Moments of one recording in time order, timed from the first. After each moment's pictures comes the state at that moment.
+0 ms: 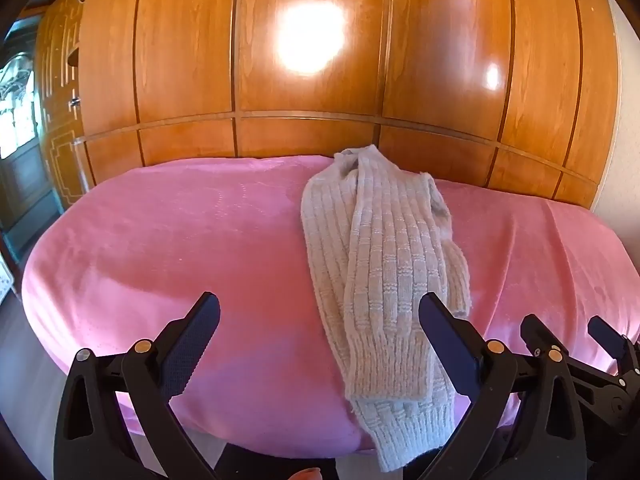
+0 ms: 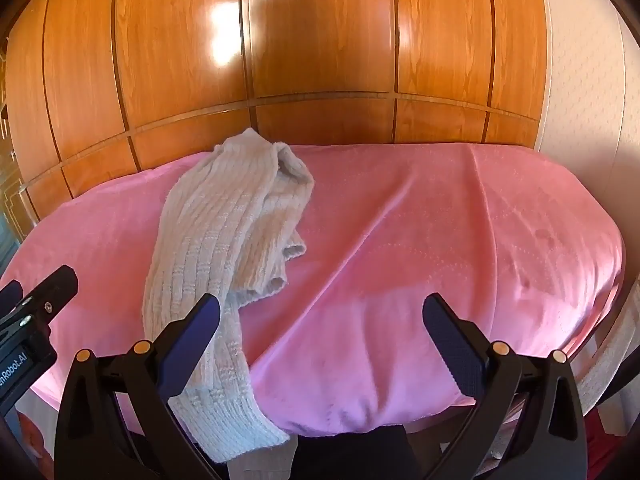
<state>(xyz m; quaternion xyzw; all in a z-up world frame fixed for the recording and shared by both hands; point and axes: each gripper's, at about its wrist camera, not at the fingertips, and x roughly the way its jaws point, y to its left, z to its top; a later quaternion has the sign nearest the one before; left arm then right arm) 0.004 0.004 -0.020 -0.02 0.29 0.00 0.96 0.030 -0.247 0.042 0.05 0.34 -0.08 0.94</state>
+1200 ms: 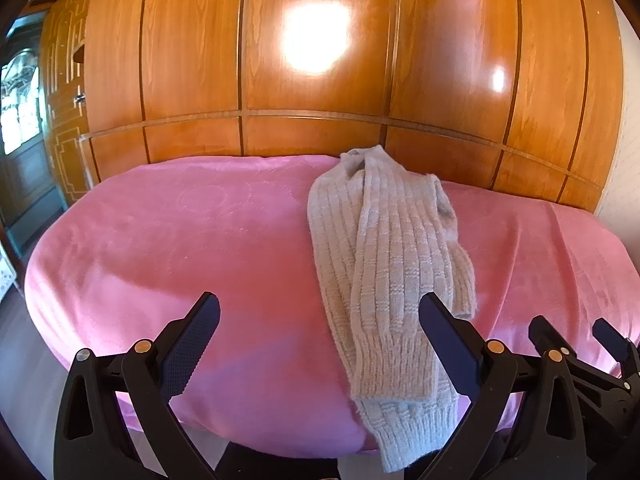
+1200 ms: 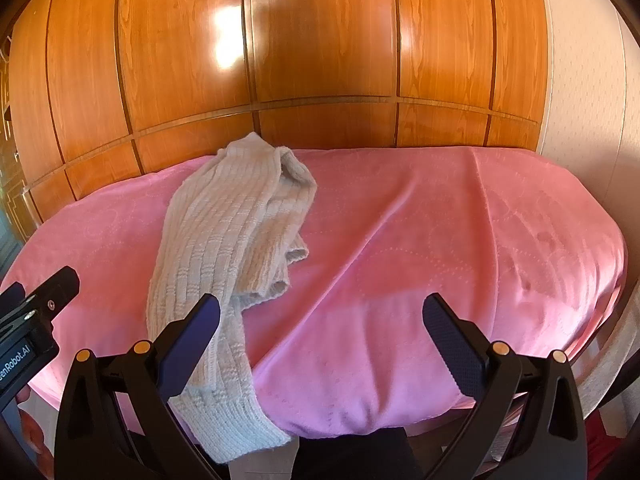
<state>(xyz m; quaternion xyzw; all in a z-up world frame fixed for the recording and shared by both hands) 0.009 0.005 -0.015 -0.03 0.29 0.01 0.96 0.029 -0.245 0.045 0.05 0.33 -0.07 0.94</state>
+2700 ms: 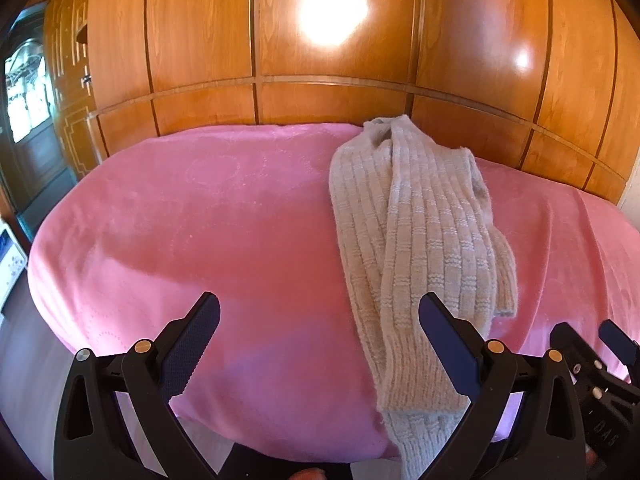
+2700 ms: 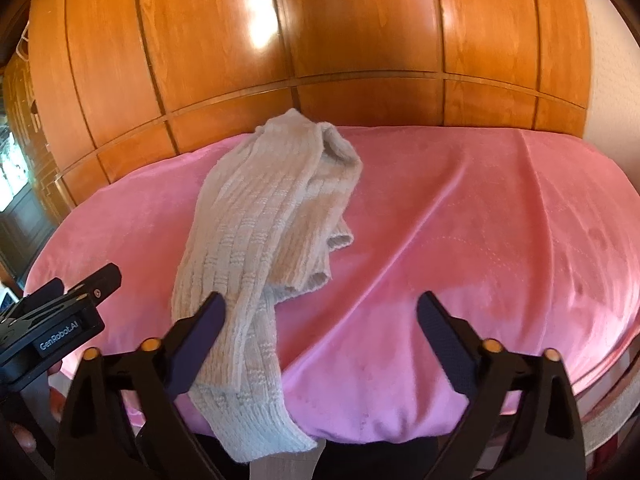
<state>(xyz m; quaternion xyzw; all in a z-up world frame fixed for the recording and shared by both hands) 0.050 0.018 -0.034 -0.03 0.35 0.04 0.93 0.059 -0.244 0.029 0.07 0.37 0.02 0.93</state>
